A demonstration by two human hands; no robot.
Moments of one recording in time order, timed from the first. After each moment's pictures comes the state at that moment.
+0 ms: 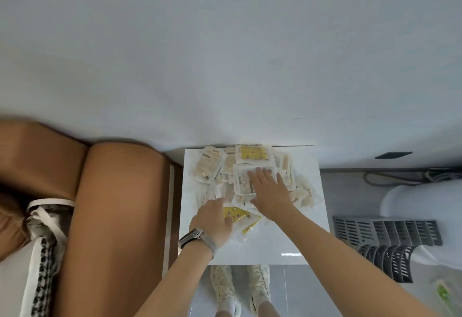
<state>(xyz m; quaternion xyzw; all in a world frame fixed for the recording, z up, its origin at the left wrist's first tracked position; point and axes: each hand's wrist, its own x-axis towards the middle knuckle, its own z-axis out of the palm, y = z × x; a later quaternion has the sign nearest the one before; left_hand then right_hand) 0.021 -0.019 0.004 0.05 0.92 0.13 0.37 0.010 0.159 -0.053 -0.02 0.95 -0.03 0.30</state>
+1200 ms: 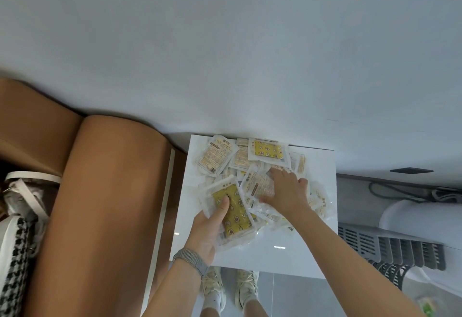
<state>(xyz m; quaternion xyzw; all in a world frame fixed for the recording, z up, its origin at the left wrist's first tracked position) 0.028 -0.033 -0.011 -0.39 0.47 0.73 0.32 -0.019 0.161 -0.058 0.09 0.94 -0.10 0.30</state>
